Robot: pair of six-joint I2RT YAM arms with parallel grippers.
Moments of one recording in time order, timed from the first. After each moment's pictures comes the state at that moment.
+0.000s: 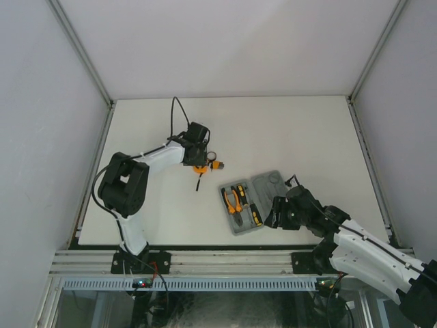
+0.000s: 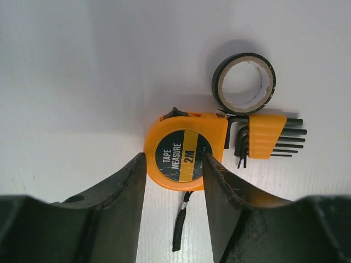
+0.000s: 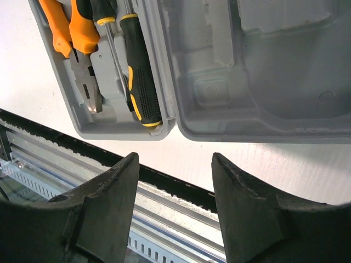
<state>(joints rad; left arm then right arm) -0.50 1.87 1.25 -0.43 -0.21 -0.43 0.72 0.72 0.40 -0.62 -0.08 0.77</state>
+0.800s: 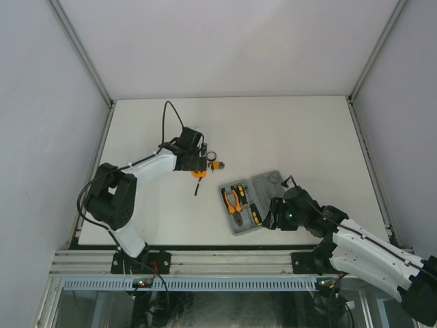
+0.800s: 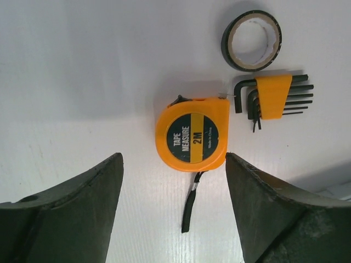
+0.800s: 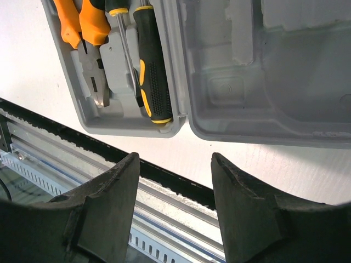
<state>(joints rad) -0.50 1.70 1.10 -0.41 -0.20 -0.42 0.76 0.74 0.40 -0.59 -0.09 0.77</state>
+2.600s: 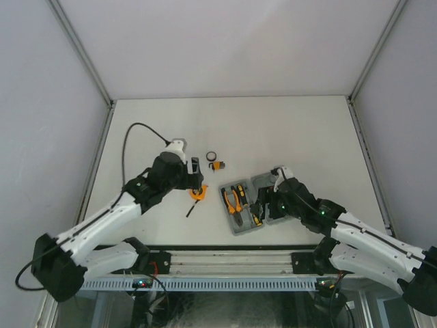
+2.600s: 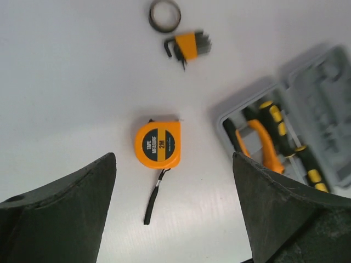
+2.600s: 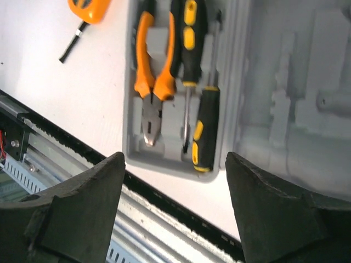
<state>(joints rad) -0.66 1.11 0.76 -0.37 -0.19 -0.44 0.82 0.79 0.52 -0.48 0.01 0.63</state>
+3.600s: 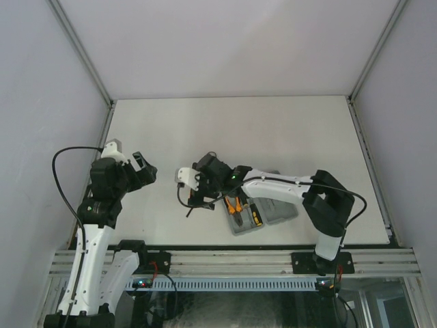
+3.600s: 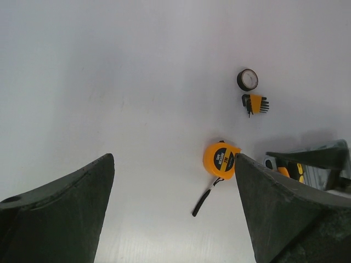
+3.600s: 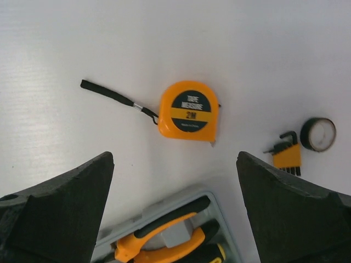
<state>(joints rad) -0.03 0.67 0.78 -0.64 0.06 -0.40 1.02 1.77 1.24 -0.28 -0.15 -0.44</state>
